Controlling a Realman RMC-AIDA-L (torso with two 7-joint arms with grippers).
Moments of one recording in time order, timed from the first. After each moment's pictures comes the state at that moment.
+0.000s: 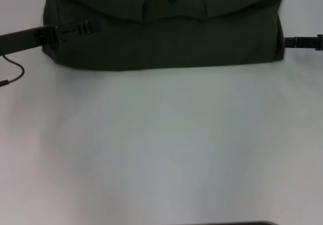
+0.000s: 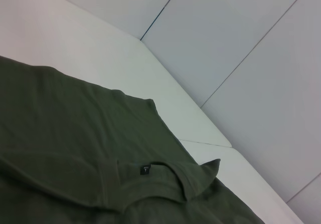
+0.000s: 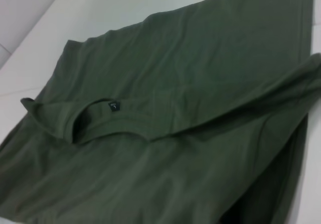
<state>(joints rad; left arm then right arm) -0.59 -2.11 0.42 0.72 2.15 1.49 -1.91 0.53 1.94 -0.54 -0.66 -2.26 -1.32 2.03</state>
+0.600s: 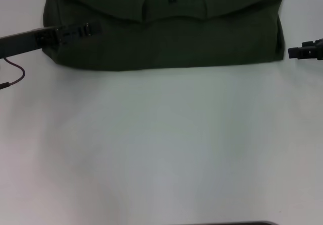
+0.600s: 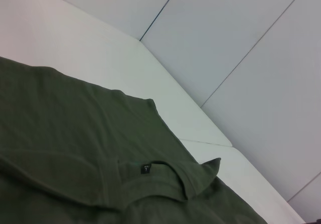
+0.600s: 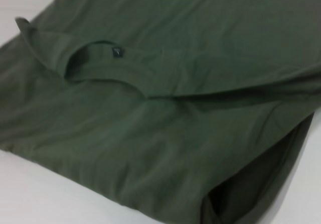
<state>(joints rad) -0.59 -2.11 0.42 0.72 2.15 1.49 -1.89 0.54 1.95 -0.64 -0.79 -2.39 -1.33 1.96</state>
